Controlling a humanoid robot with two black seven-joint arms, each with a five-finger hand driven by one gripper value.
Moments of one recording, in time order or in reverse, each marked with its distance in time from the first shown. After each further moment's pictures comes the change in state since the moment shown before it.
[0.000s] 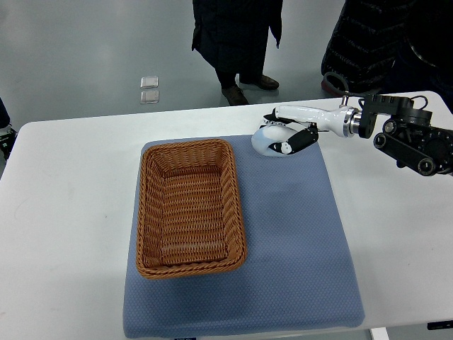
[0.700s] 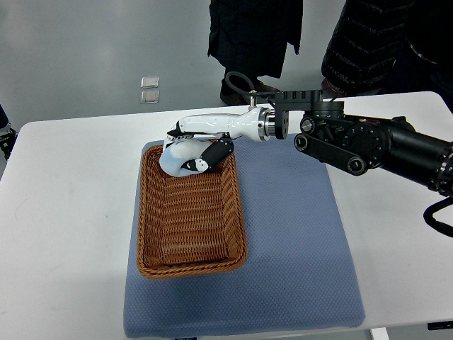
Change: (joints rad) left arm 0.000 0.000 0.003 0.003 0.000 0.000 0.000; right arm 0.147 0.261 -0.128 0.052 -0.005 -0.012 -0.008
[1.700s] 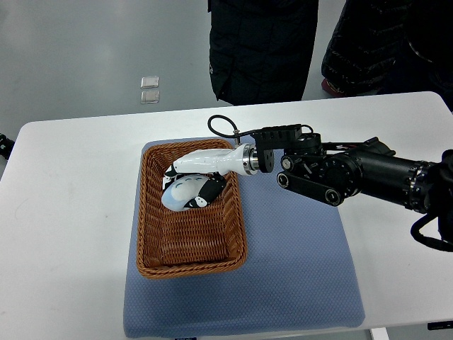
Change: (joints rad) left arm 0.000 0.000 0.000 -0.001 0.000 0.000 0.000; right arm -0.037 0.088 -0.169 -0.070 -0.025 -0.137 -0.018
